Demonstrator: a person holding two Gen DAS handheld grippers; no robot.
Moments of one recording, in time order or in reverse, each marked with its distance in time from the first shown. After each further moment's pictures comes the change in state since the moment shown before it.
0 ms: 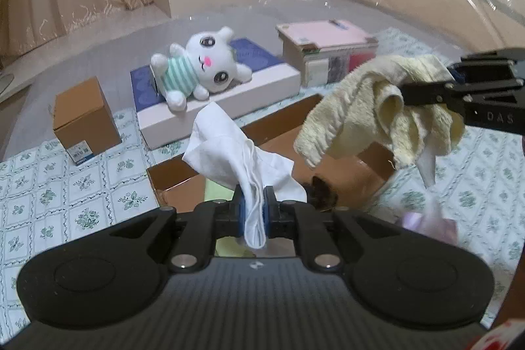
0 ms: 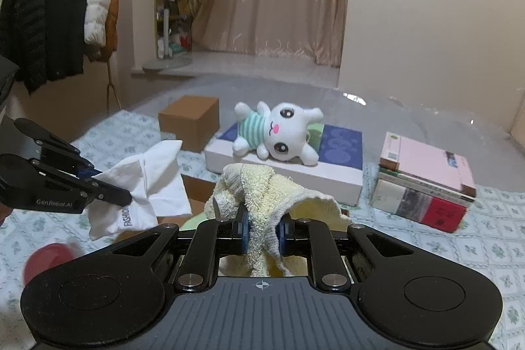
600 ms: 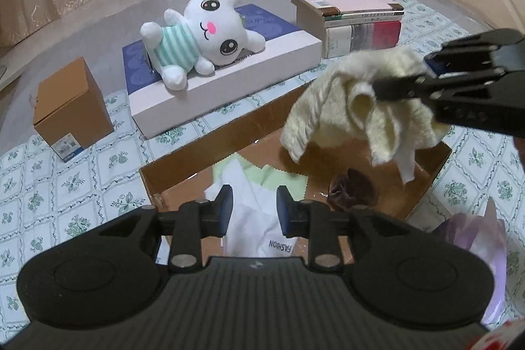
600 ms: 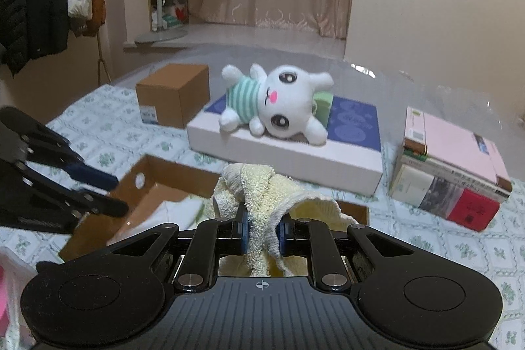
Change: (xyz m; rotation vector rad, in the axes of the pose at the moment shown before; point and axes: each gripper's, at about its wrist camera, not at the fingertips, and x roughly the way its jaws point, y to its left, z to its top) left arm 0.071 0.018 0.009 0.032 0.091 0.023; right arm 0.097 -0.020 -0.006 0.002 0.096 0.002
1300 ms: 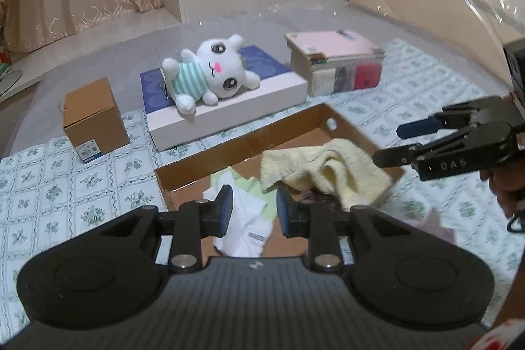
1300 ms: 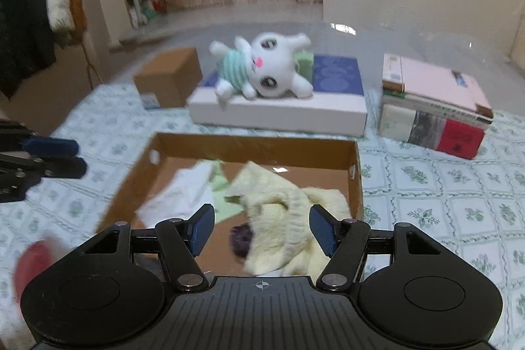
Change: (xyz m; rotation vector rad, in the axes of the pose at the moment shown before) left arm -0.102 -0.020 -0.024 -0.079 -0.142 -0.003; right arm -0.070 0.005 -0.020 0.175 0.073 0.011
